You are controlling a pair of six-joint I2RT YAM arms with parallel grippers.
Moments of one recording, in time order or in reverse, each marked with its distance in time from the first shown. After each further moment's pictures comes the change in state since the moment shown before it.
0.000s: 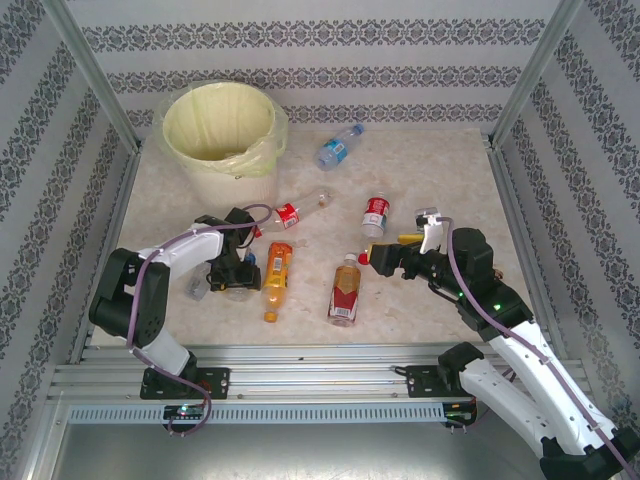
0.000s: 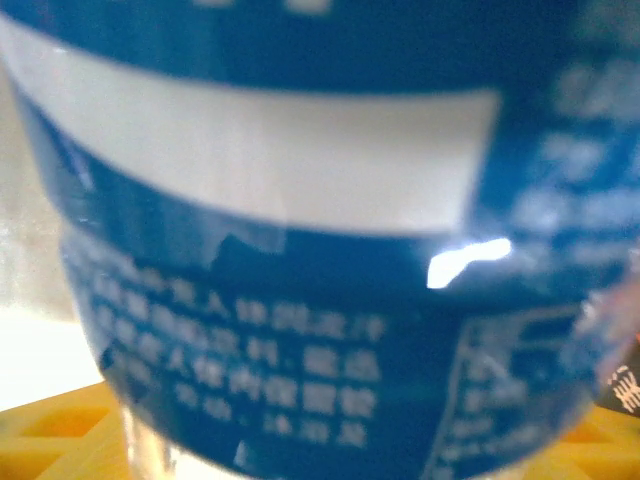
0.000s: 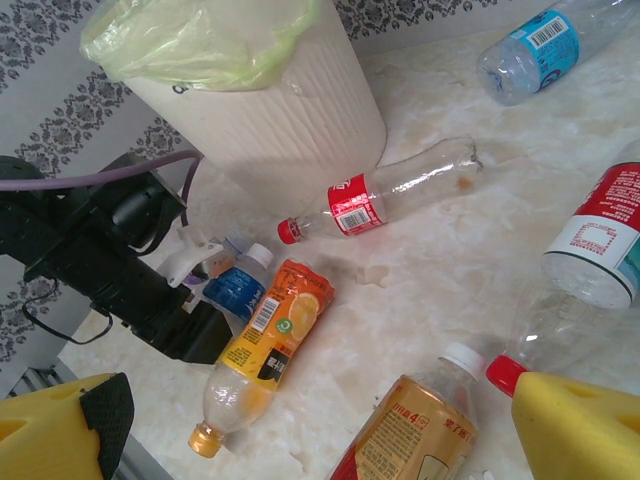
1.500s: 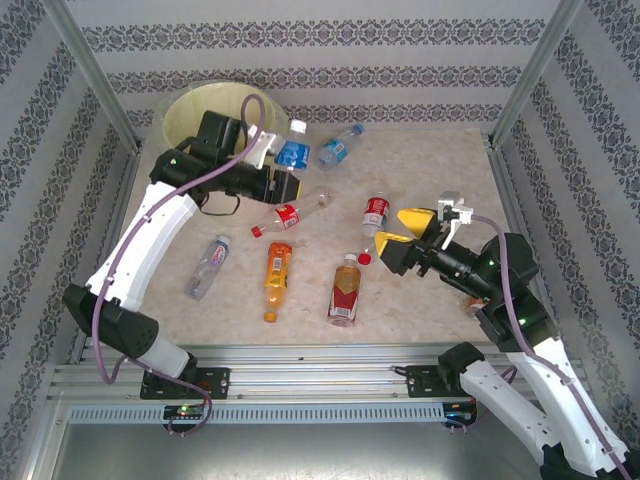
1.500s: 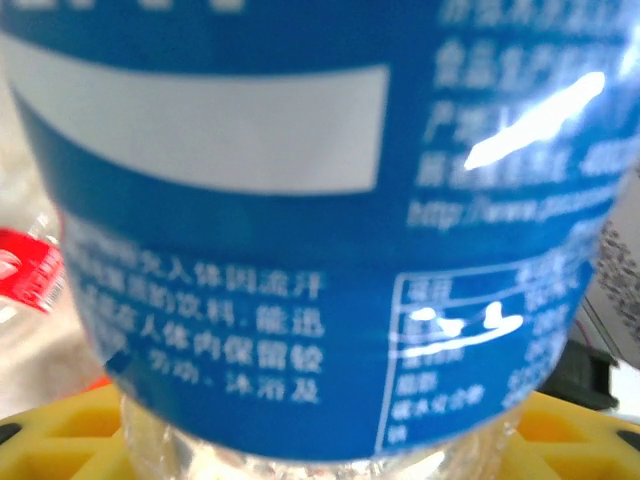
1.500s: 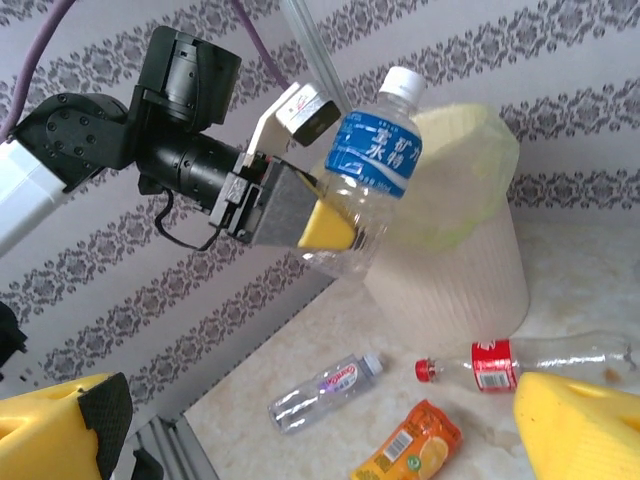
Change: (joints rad) left arm -0.039 -0.048 0.841 -0.070 0.455 0.245; right arm 0.000 -0.072 0.134 0.199 -0.167 0.024
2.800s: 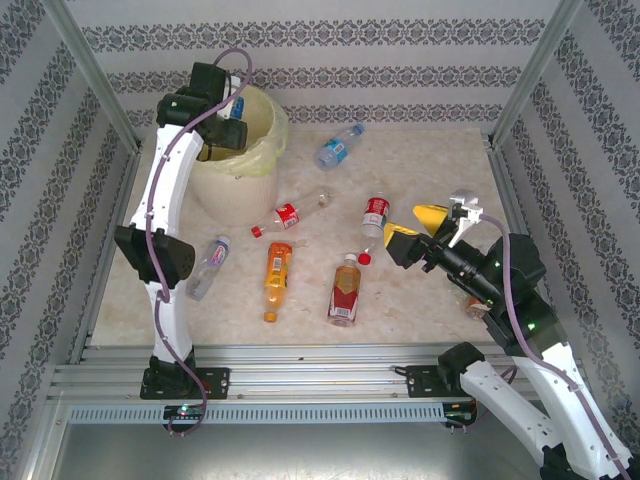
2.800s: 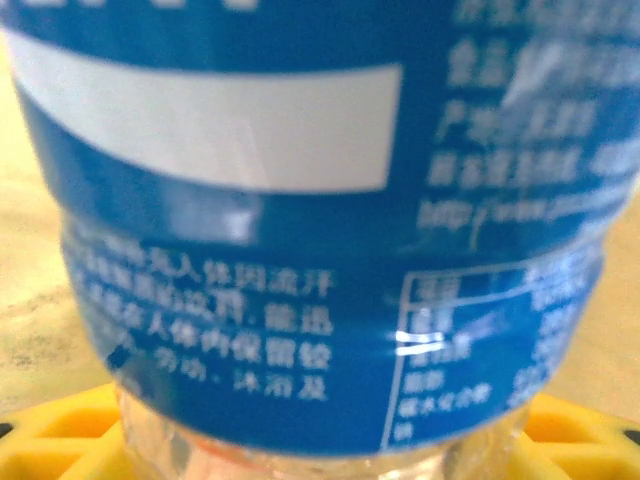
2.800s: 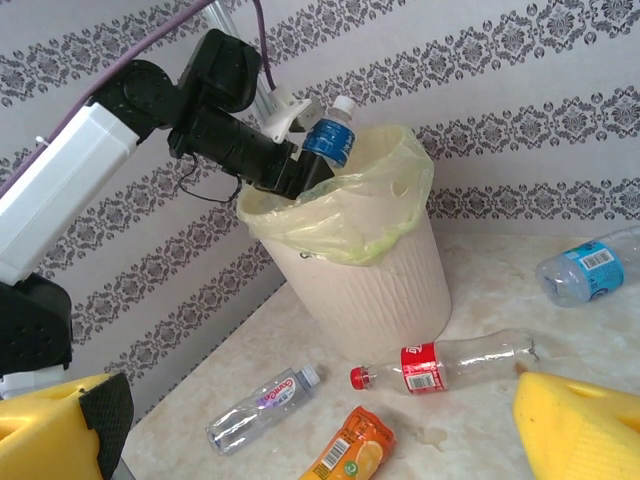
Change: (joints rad) left arm 0.225 0.536 0.665 -0.276 -0.666 0.154; right arm 0.000 -0.010 0.045 -0.105 0.150 -0.051
